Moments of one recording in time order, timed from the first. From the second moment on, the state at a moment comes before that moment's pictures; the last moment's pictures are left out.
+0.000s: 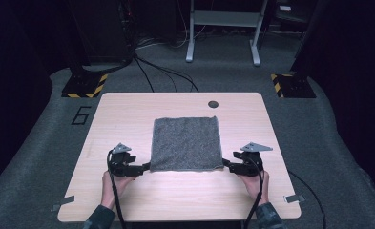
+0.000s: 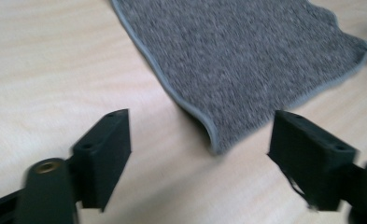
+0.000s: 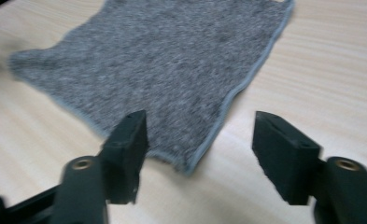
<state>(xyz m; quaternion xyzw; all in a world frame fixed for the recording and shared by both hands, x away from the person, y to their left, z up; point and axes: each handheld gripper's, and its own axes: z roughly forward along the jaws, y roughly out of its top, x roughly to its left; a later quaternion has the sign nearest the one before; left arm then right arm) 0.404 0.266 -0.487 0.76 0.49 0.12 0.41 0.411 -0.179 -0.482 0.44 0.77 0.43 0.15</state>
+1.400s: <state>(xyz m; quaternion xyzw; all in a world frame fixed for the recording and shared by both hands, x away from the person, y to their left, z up) 0.432 0.241 -0.521 0.82 0.45 0.18 0.31 0.441 -0.149 -0.520 0.45 0.82 0.31 0.19</state>
